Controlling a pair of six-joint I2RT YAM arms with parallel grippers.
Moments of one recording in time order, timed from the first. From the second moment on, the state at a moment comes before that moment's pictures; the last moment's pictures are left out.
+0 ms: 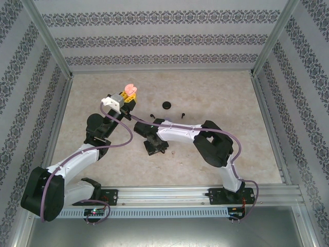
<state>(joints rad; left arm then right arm) -0.35 1.15 0.53 0.90 0.21 -0.01 0.99 2.08 1.49 -0.90 0.02 0.64</state>
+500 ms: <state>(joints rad) -0.35 1.15 0.53 0.90 0.21 -0.02 0.99 2.08 1.50 -0.89 0.05 0.88</state>
